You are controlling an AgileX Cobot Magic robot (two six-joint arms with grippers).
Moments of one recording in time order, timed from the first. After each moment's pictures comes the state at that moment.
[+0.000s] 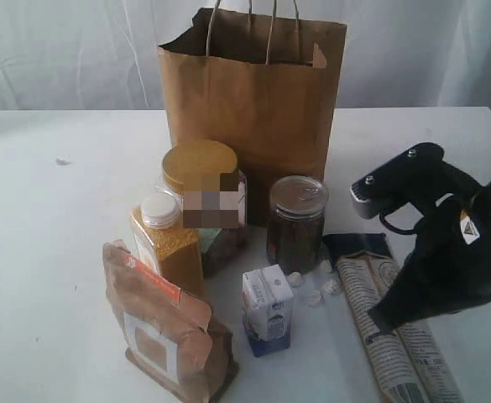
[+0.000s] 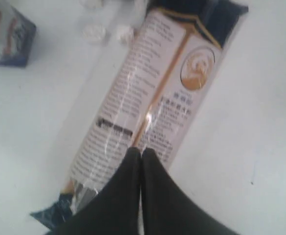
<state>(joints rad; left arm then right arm) 0.03 0.00 0.02 0.16 0.43 -0.09 0.56 1.25 -0.79 -0.17 0.85 0.06</state>
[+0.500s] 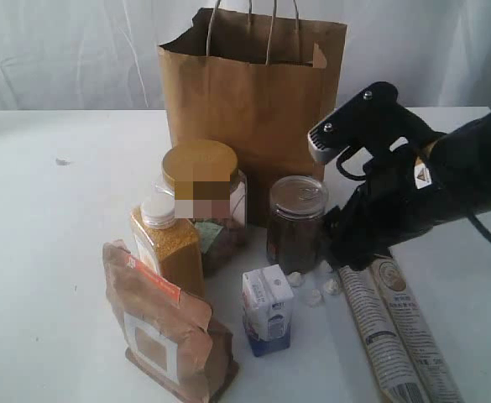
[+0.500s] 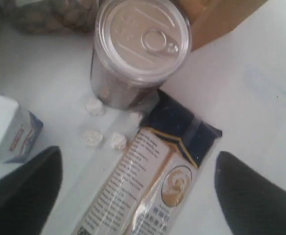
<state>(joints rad) 0.03 0.00 0.02 0.16 0.43 -0.09 0.57 1.32 -0.87 -0.18 0.57 -0.07</state>
